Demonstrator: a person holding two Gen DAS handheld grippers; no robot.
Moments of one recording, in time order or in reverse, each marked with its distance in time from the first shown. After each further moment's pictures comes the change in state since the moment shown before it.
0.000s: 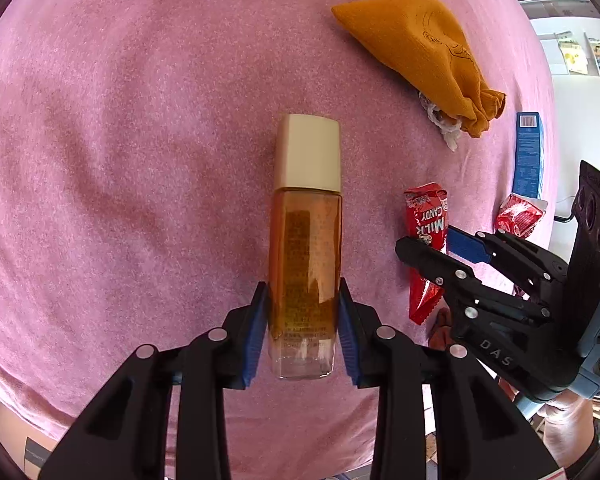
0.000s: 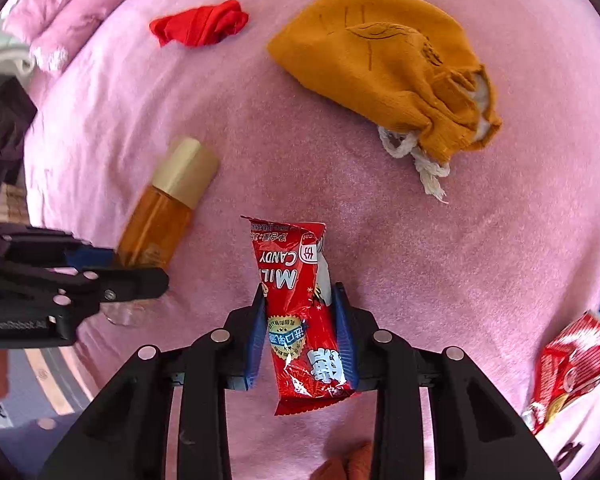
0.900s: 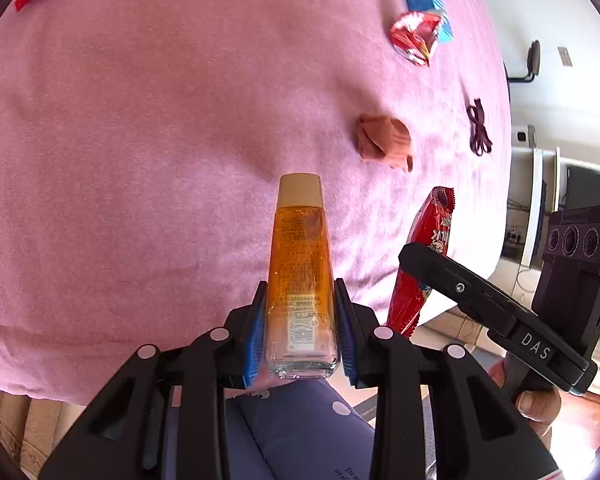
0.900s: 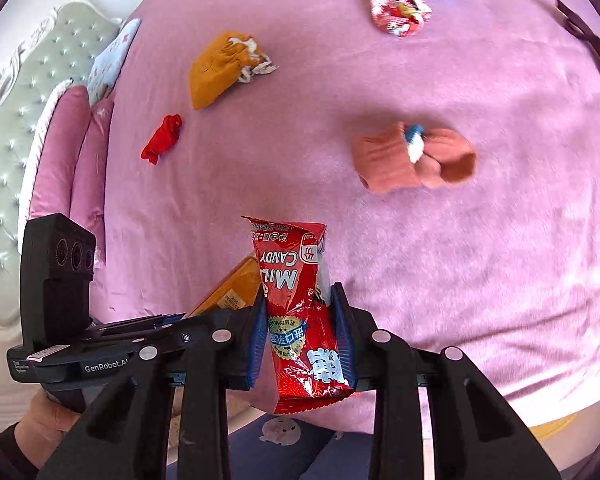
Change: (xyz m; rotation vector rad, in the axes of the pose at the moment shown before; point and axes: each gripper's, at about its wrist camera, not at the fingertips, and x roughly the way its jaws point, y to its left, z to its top) left arm -0.006 -0.079 -0.117 0.394 0.228 -0.023; right arm -0.085 0.022 -0.215 0.812 -0.304 0.201
